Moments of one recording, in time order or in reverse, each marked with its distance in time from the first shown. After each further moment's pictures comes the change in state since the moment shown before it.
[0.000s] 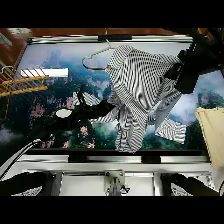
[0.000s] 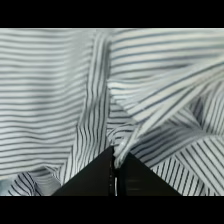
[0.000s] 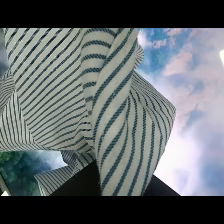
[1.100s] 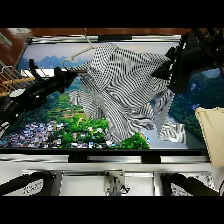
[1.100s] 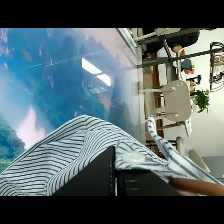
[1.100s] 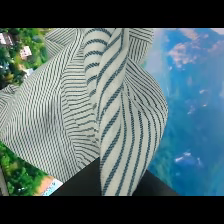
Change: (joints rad) left arm 0.549 0.039 0.126 0.032 -0.300 0.027; right arm 0.001 -0.001 0.000 0.188 -0.041 -0.023
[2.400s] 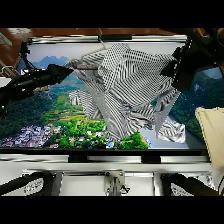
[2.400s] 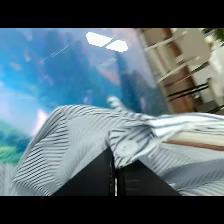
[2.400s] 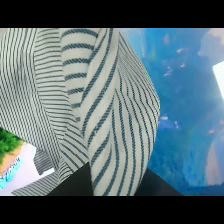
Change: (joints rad) left arm 0.087 0.001 0.172 0.309 -0.247 0.043; right arm -0.001 -0.015 0.000 -0.192 -0.001 -0.031
